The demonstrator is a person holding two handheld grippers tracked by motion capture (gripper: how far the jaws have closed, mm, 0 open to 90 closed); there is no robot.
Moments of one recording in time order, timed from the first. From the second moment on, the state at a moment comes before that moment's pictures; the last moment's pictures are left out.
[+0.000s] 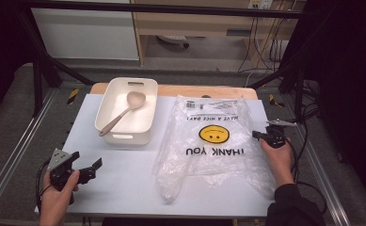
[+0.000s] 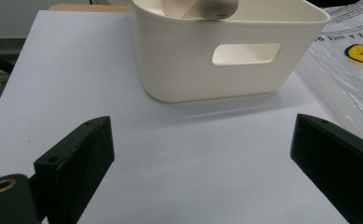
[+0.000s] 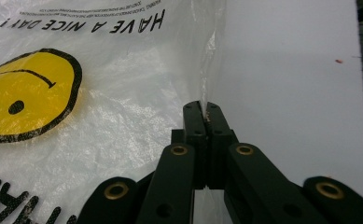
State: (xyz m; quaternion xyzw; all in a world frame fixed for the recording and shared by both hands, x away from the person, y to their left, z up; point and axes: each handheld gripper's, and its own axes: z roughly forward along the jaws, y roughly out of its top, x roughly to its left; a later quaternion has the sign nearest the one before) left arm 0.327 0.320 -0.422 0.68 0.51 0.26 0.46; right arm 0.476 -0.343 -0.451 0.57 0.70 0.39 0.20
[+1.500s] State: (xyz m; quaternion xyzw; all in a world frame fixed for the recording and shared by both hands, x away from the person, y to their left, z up) left arm 0.325 0.321 -0.418 0.67 0.51 0.27 0.46; right arm 0.384 -0.255 -0.405 0.50 0.72 0.41 0.24
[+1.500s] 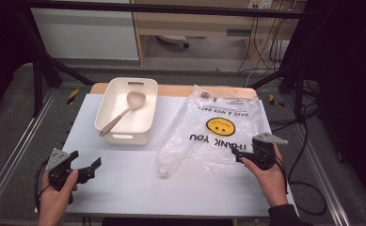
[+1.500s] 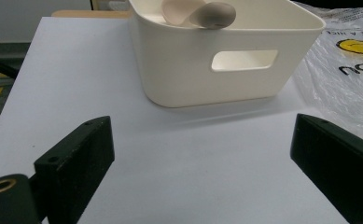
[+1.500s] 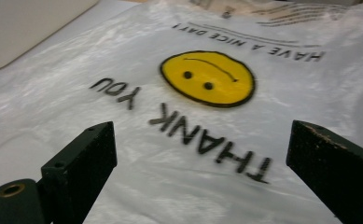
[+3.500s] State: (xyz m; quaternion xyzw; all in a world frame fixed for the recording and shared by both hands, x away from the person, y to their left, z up) left arm 0.327 0.322 -0.420 0.68 0.51 0.26 0.45; right arm 0.385 -0.028 -0.444 0.31 0.85 0.40 0.13
